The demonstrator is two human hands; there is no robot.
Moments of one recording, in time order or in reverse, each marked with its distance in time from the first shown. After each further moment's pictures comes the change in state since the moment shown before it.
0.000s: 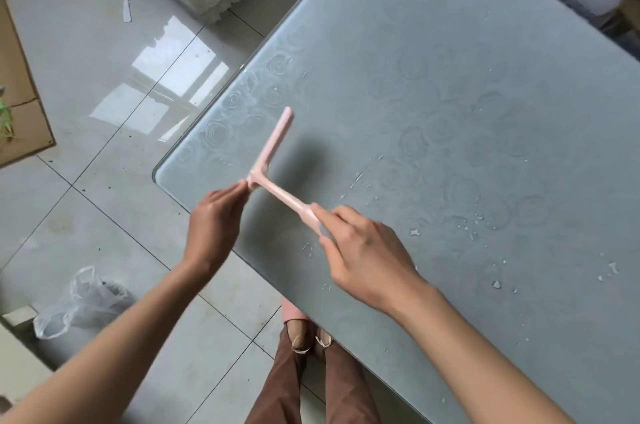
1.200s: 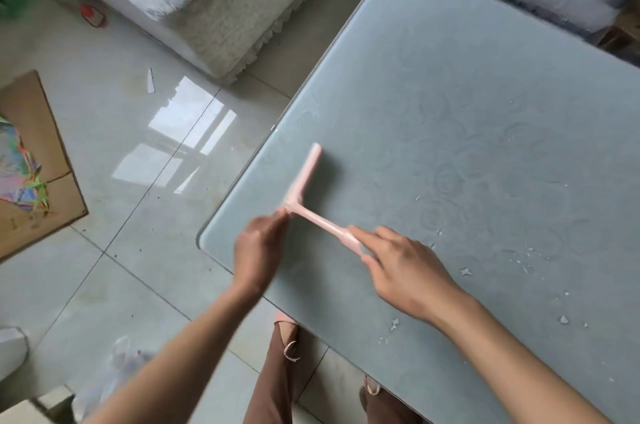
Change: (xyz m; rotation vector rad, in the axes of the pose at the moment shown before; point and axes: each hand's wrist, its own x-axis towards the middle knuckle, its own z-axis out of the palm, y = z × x) left_hand 0.056 -0.025 0.003 0.021 0.012 0.119; right_hand 0.048 -0.009 0.000 -0.026 -0.086 0.155
